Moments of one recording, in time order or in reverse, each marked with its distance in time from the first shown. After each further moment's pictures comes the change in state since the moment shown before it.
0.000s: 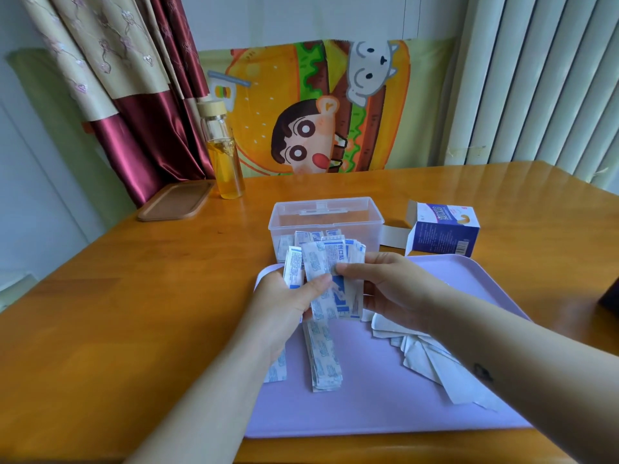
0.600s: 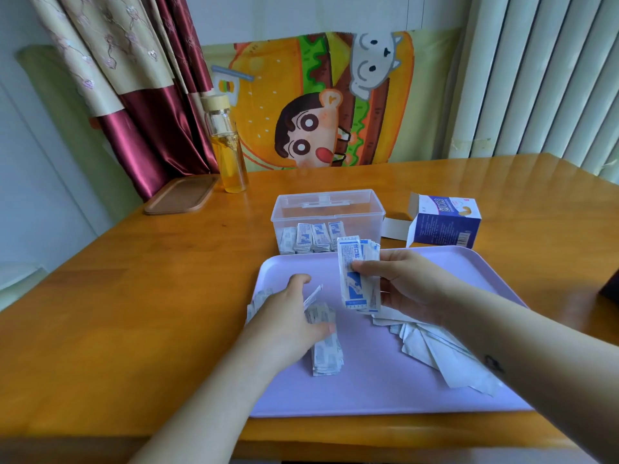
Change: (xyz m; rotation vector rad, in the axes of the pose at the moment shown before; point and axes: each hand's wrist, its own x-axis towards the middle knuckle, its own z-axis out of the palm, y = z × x) left_hand -0.023 -0.010 -0.003 0.944 -0.075 0.004; right_hand -0.008 0.005 -0.016 -0.003 0.074 0.043
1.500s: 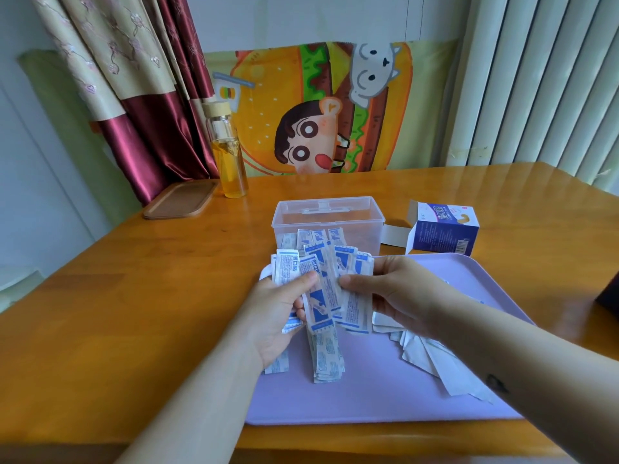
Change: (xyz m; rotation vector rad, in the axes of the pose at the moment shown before) left_hand 0.011 0.006 -0.012 -1.264 0.009 -0.160; right_hand -0.011 0.000 0.014 -0.109 -0.067 -0.115
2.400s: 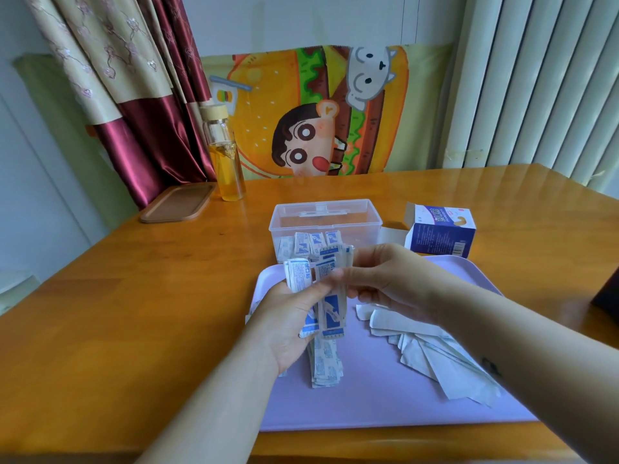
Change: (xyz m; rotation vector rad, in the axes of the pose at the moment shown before) left_hand -0.005 -0.002 0.017 -0.078 -0.152 0.007; right_hand -0.002 -0.022 -0.002 -0.234 -0.105 -0.018
